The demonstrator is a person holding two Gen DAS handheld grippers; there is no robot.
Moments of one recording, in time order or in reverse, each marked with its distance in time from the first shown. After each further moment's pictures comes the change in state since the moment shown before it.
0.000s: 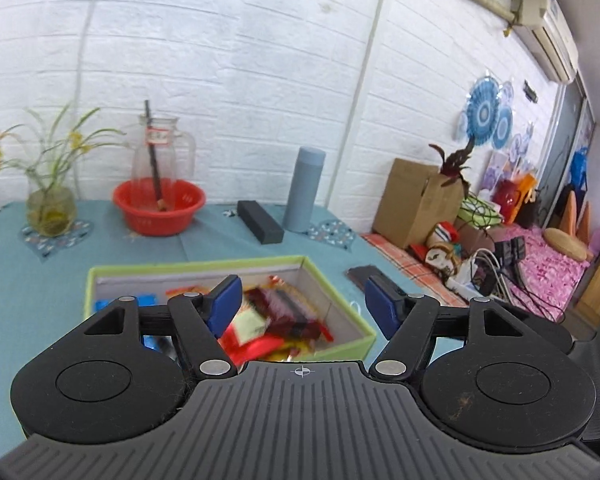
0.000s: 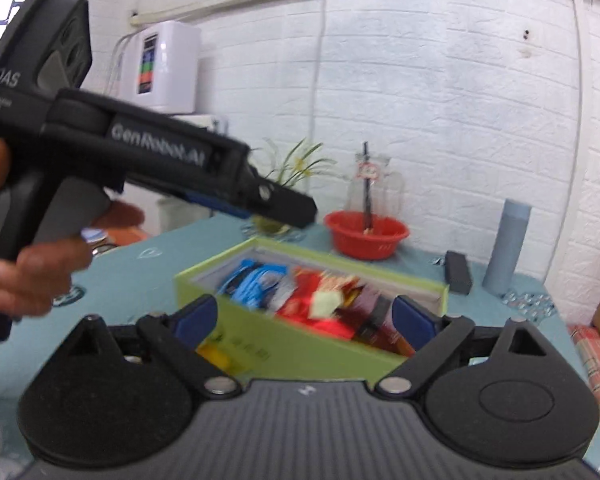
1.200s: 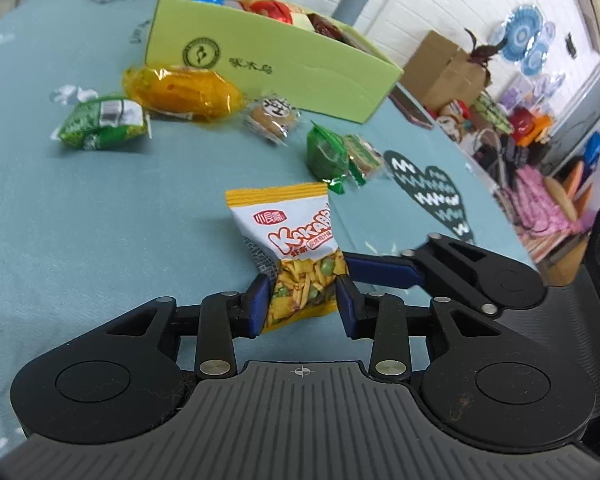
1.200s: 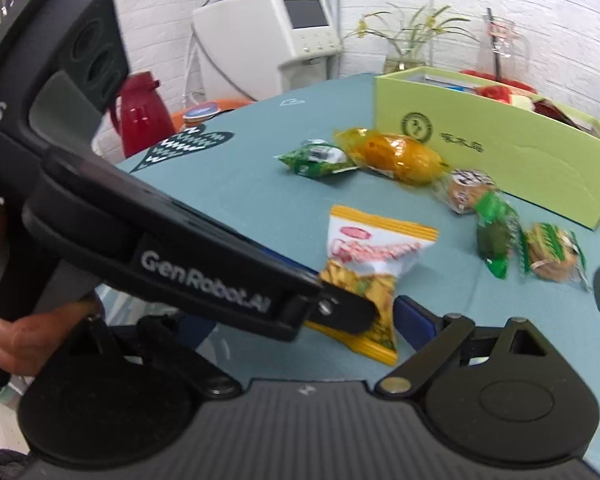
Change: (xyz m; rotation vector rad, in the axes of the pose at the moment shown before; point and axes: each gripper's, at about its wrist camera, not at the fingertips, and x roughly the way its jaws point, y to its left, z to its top) left arm -0.073 0.009 -0.183 -0.222 0.375 0.017; right arm -0.021 0.115 -0.094 0.033 0.324 0.238
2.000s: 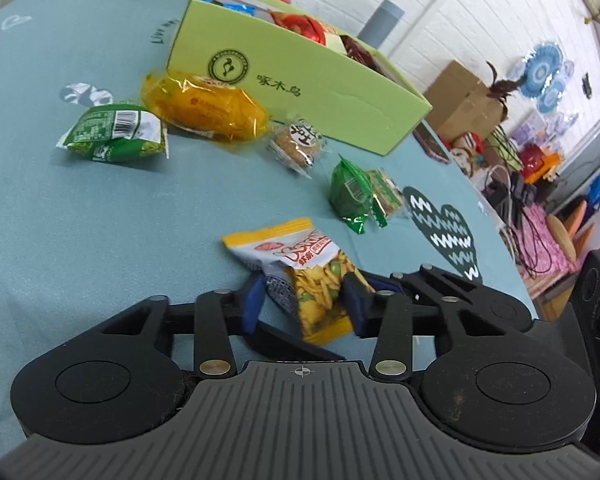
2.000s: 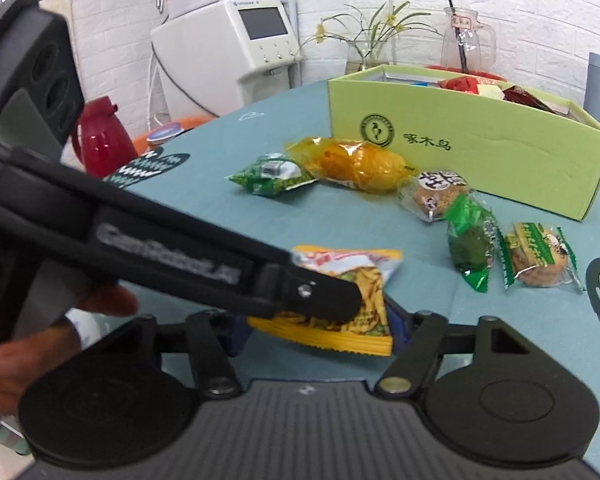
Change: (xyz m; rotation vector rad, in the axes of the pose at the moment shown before) left arm 0.016 0.019 0.019 -0.120 -0.035 -0.031; right arm 0.023 -0.015 0.012 0.077 -0.023 -0.045
